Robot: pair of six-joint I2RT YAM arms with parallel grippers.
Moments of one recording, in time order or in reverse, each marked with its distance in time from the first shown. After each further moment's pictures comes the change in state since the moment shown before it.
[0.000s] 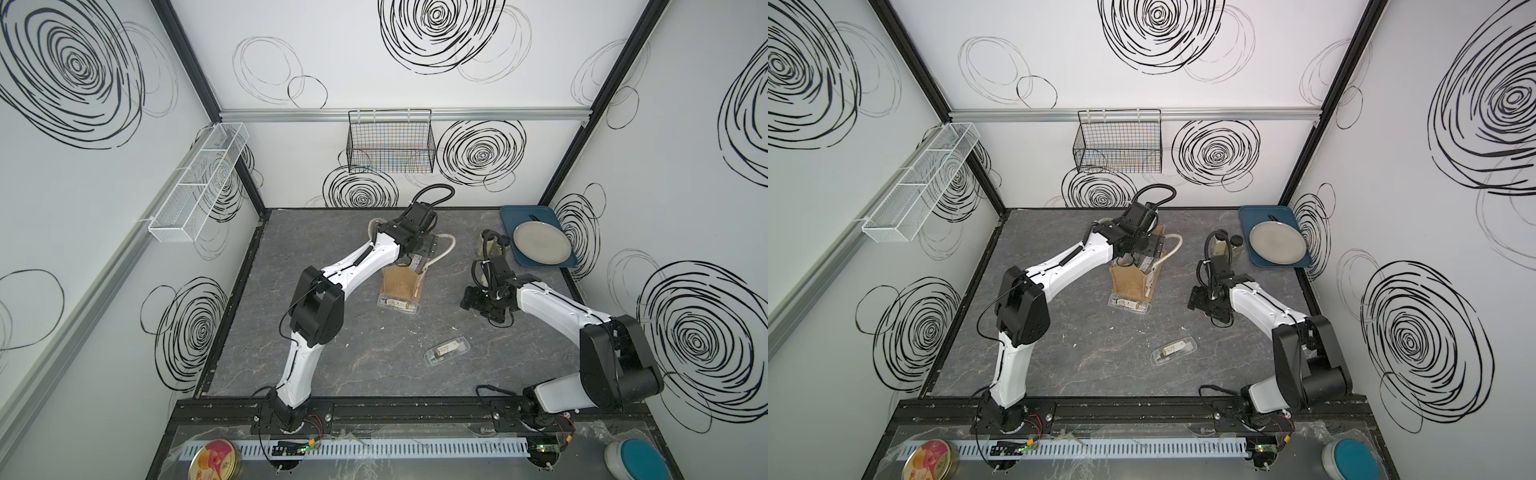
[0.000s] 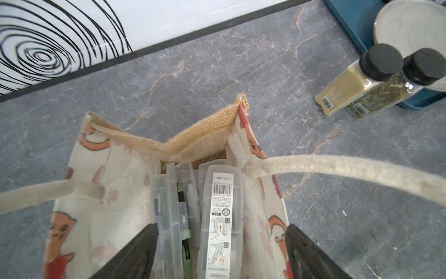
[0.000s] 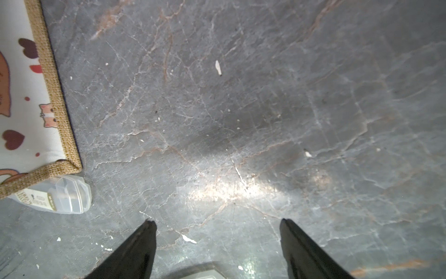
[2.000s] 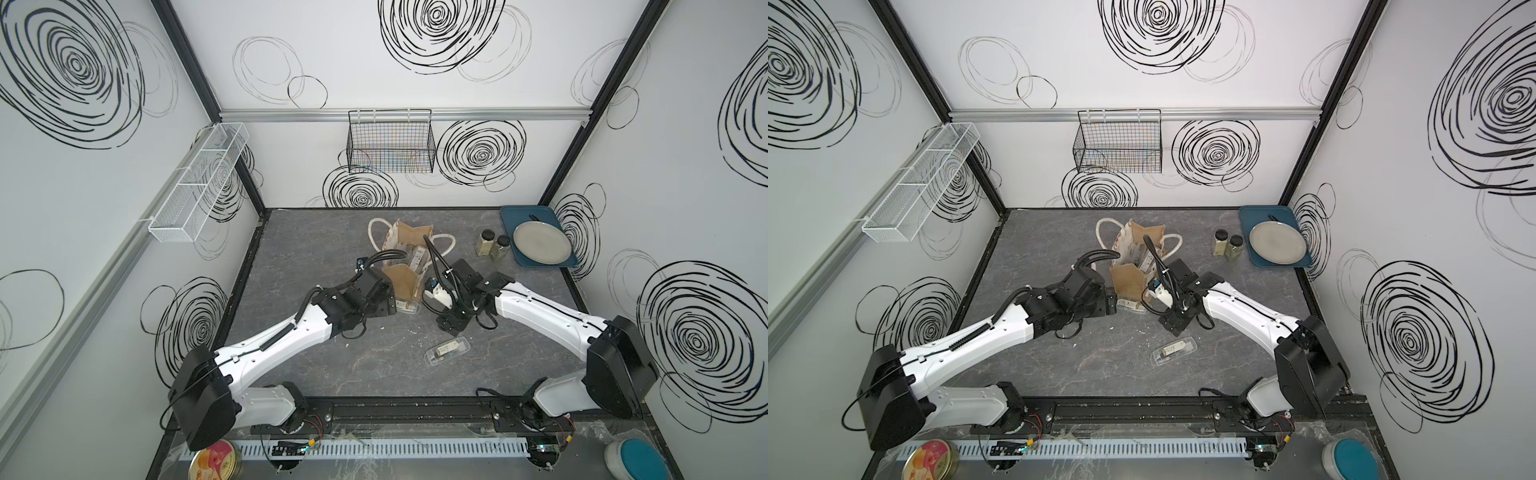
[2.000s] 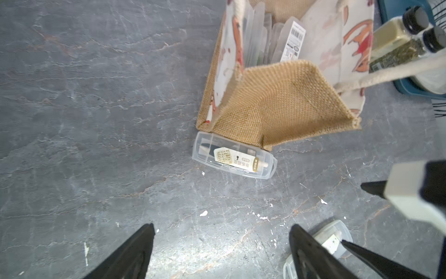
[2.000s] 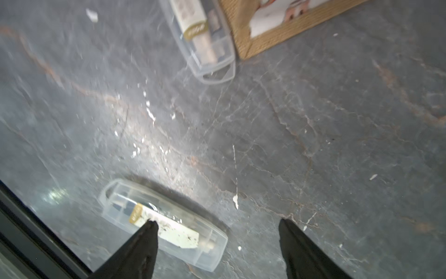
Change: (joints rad) left arm -0.089 -0.848 -0.991 0.048 -0.066 -0.561; right arm 0.375 -0.009 0.135 -0.203 0.069 -0.957
